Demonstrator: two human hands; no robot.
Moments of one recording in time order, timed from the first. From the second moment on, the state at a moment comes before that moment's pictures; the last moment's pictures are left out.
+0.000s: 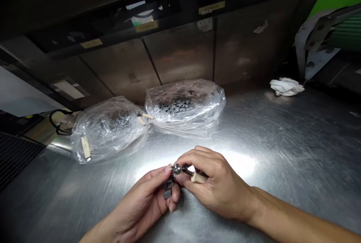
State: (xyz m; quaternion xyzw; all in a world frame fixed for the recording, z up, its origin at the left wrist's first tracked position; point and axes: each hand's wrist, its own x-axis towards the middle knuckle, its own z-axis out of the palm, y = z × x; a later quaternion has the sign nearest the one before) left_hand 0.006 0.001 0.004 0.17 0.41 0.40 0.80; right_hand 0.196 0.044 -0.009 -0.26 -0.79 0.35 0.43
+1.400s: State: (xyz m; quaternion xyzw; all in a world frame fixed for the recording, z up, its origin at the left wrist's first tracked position) left_hand 0.007 -0.001 -0.002 0.14 0.38 0.42 0.81; right_hand 0.200 0.043 -0.004 -0.25 -0.81 0.28 0.44
